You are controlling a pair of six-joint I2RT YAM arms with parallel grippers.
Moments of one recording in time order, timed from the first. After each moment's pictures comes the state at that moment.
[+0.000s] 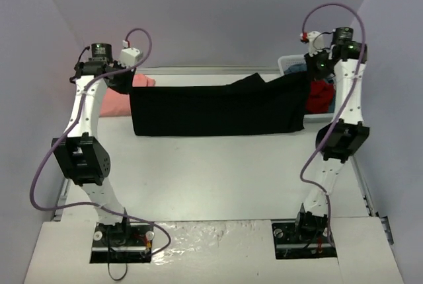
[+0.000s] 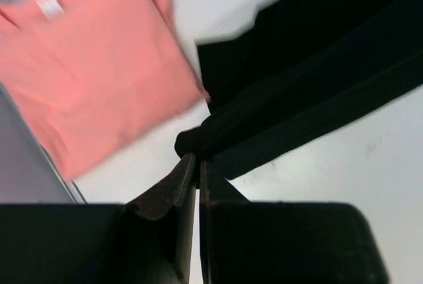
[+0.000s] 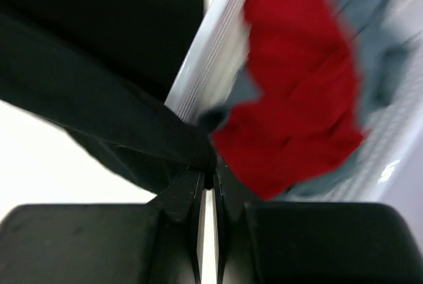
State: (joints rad) left arm 0.05 1.76 1.79 -0.92 0.31 0.49; right arm -0.20 2.14 2.40 -1.29 -0.39 -0.67
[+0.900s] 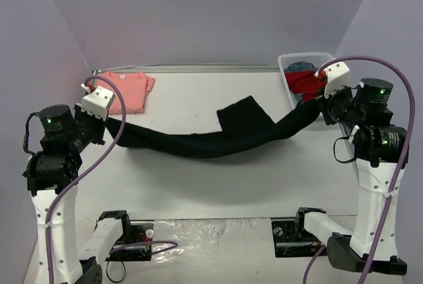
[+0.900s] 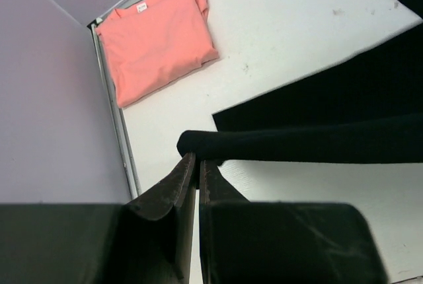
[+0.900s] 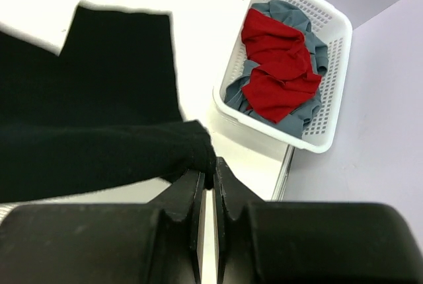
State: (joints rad) left arm 0.08 0.84 1.35 -0.94 0.25 0.44; right arm -0.07 1.05 1.60 -1.04 -0.27 -0.51
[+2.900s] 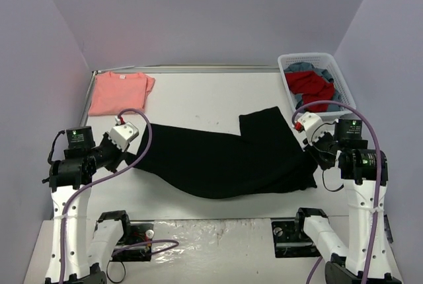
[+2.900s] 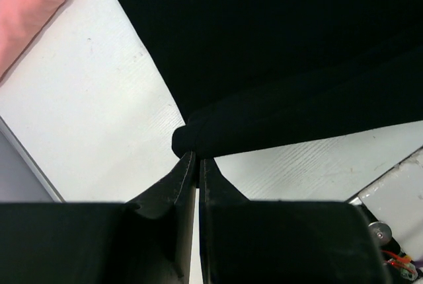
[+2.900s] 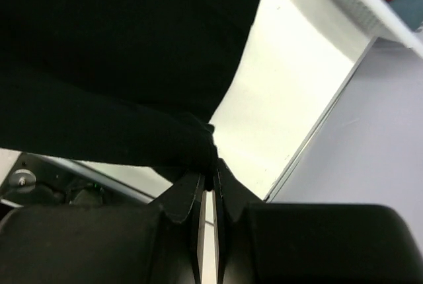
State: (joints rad) left arm 0.13 0.79 1.00 -1.05 0.48 0.69; right arm -0.07 0.86 1.20 -1.25 -0.17 -0.73
